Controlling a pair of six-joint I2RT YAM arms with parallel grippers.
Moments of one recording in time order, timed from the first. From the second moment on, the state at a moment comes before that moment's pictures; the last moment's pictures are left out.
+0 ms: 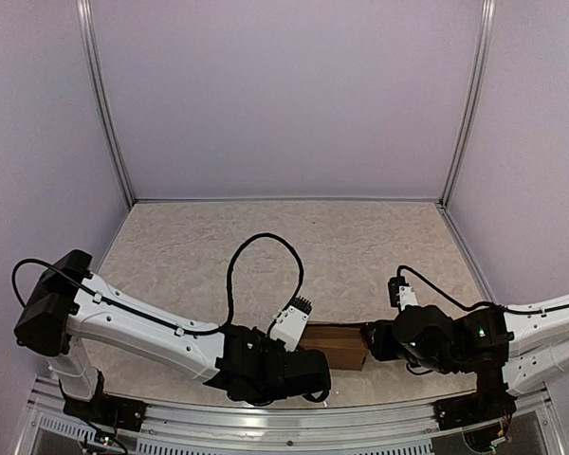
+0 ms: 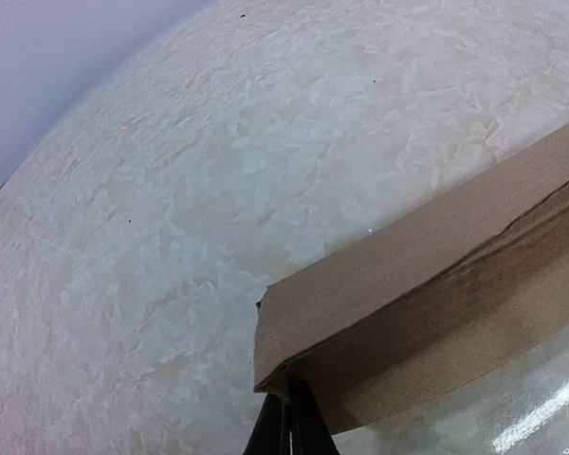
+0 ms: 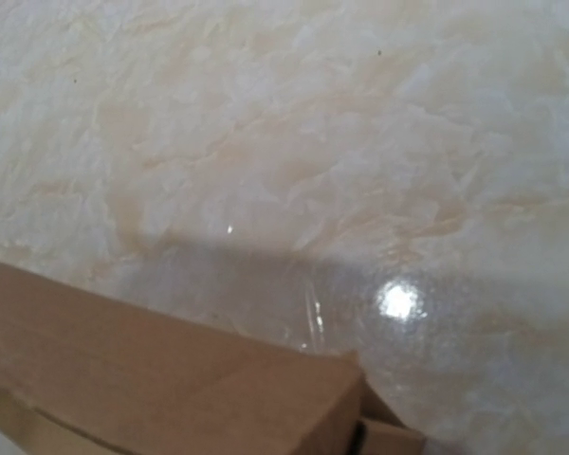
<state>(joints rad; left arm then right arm) -1.52 1.88 1.25 -0.62 -0.93 -0.76 1.33 1.02 0.50 -0.24 0.59 1.04</state>
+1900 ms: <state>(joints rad) -1.52 1.92 1.29 -0.62 -0.94 -0.76 1.51 0.93 0.56 -0.42 0.78 0.98</state>
